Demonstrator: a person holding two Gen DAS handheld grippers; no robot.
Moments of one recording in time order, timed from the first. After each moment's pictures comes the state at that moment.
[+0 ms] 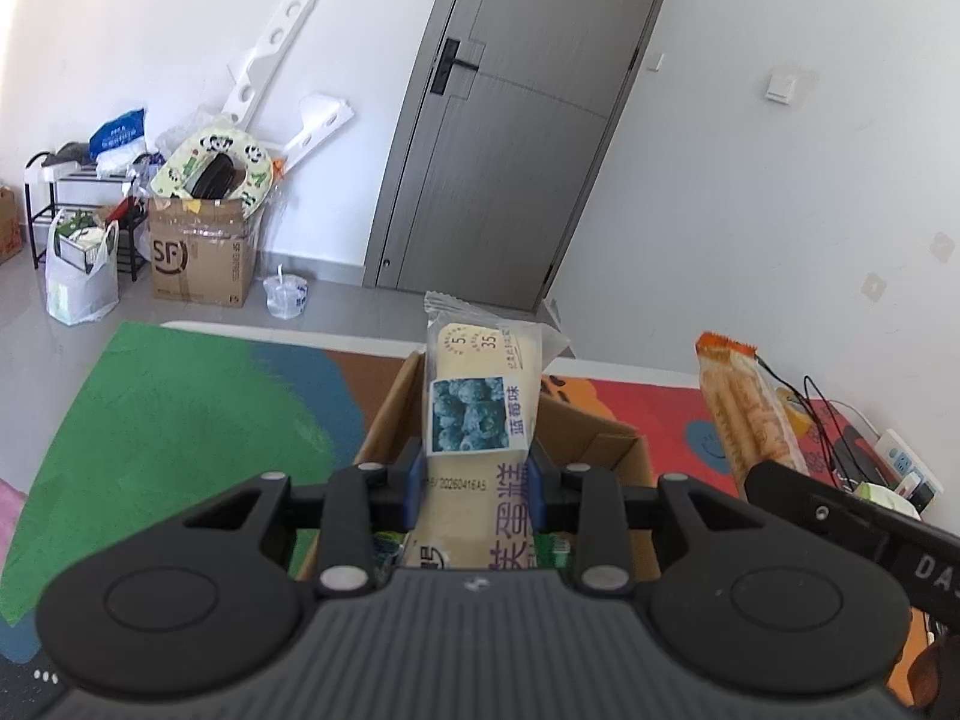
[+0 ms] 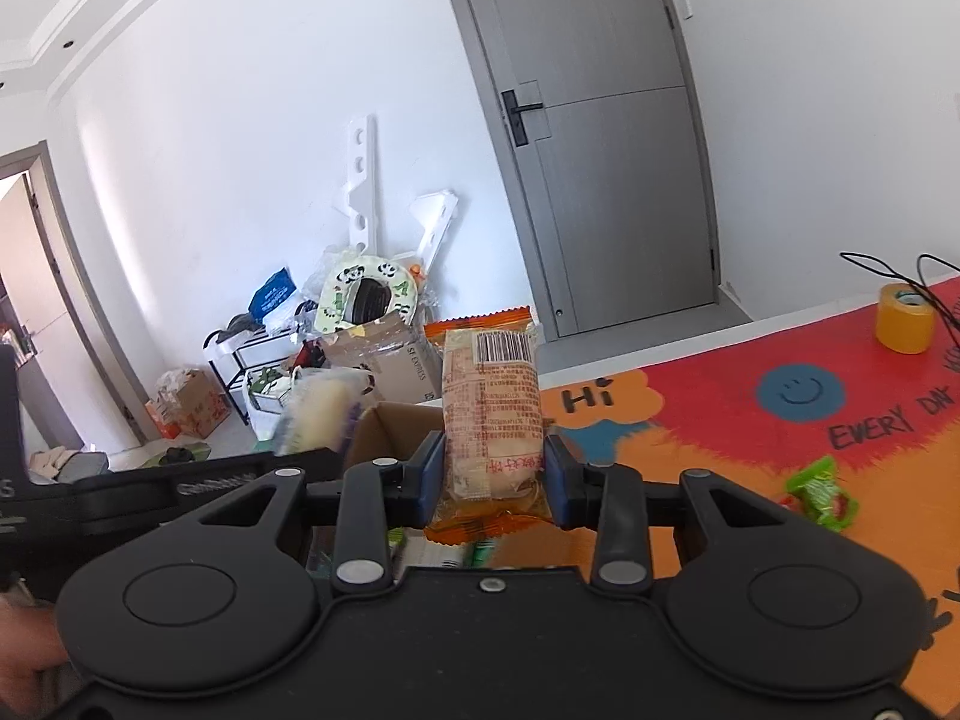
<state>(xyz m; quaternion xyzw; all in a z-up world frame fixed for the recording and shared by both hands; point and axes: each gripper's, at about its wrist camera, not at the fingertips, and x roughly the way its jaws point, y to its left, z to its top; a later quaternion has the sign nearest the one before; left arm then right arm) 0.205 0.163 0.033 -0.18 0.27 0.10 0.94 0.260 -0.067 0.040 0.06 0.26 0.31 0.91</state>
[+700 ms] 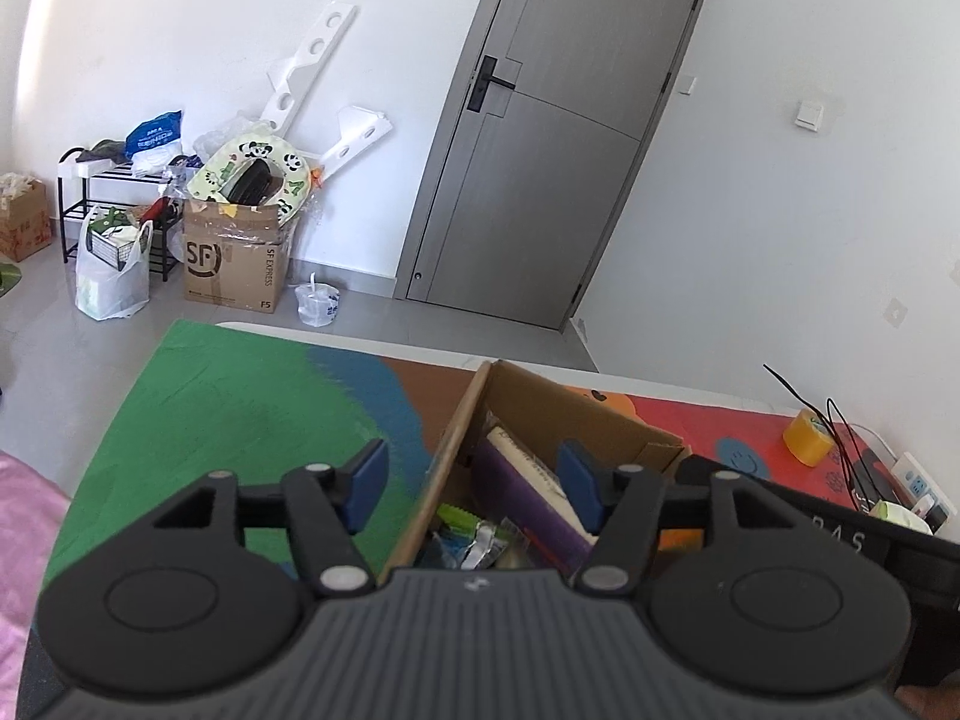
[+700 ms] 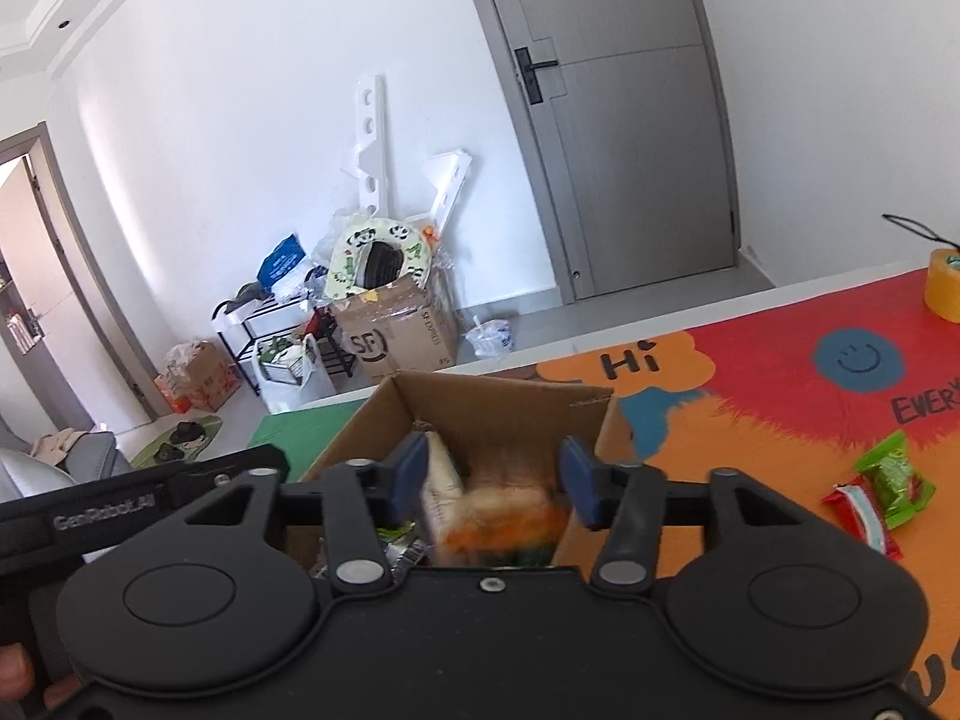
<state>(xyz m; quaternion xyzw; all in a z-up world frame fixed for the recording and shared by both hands) 0.175 0.182 0.037 -0.19 0.25 0.13 0.94 0.271 -0.032 0.024 0.05 0.29 0.32 0.90</state>
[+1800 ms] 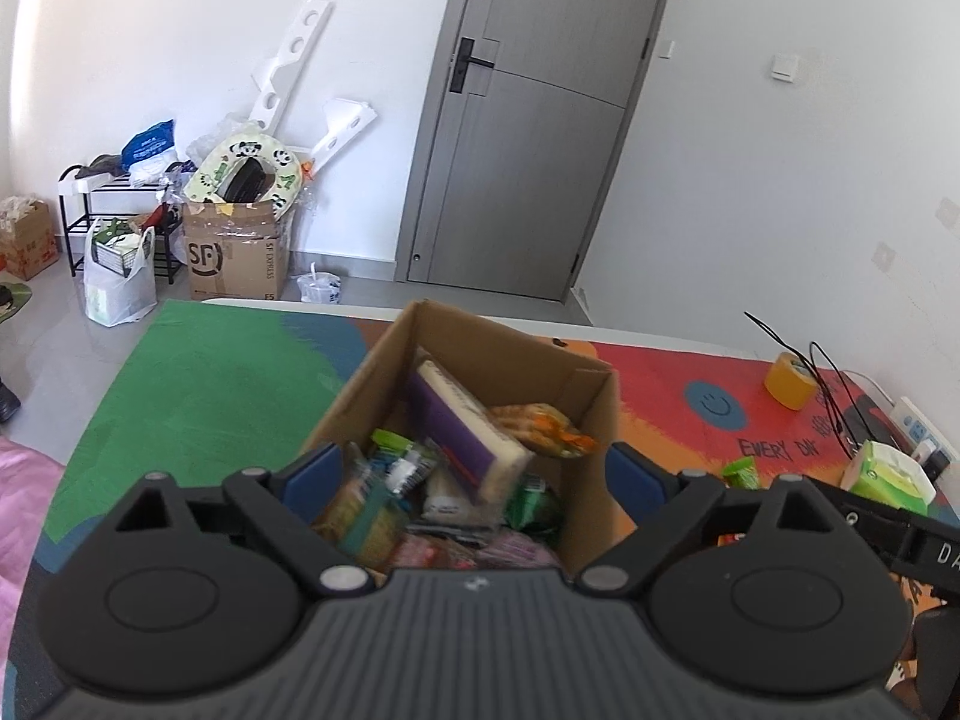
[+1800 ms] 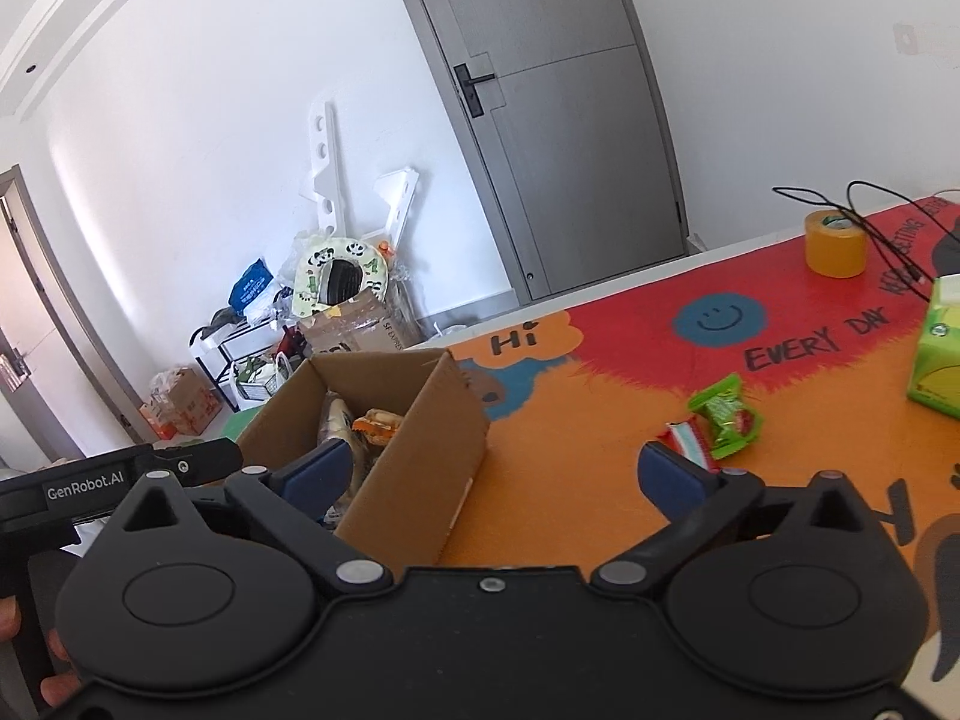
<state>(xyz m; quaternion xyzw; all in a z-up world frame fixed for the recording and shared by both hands) 0.161 0.106 0.045 -0.15 0.28 0.14 0.94 0.249 -0.148 0.024 0.09 0.29 0.29 0.91</state>
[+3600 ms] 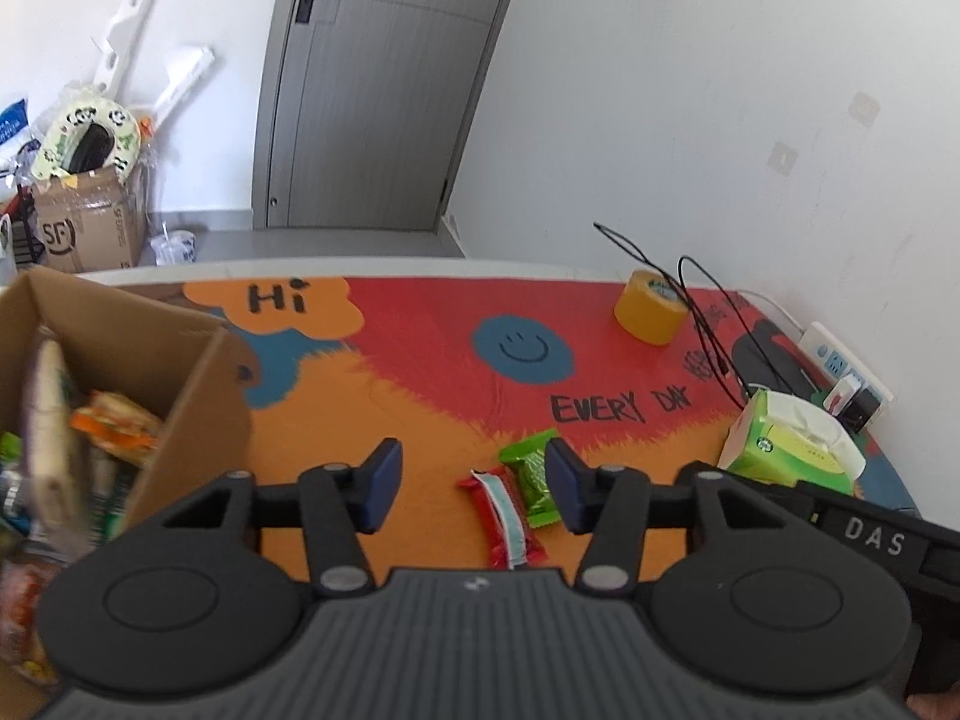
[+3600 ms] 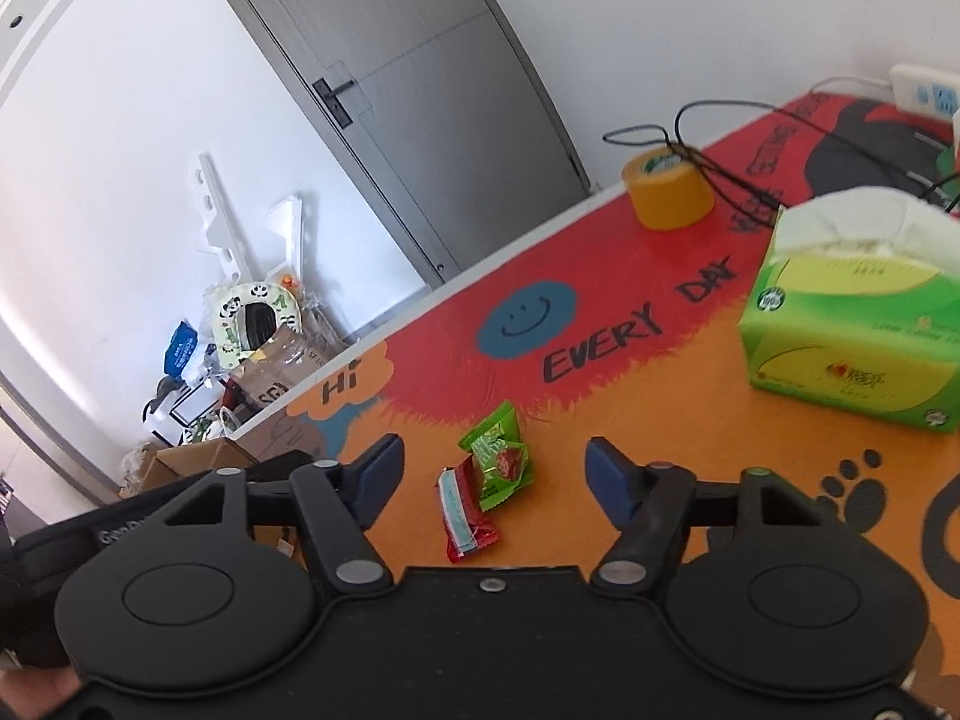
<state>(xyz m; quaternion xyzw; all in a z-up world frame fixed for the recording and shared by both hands) 0.301 -0.034 0.005 -0.14 0.34 0.02 0.93 0.356 -0.262 -0.020 0.18 0.36 0.21 0.89</state>
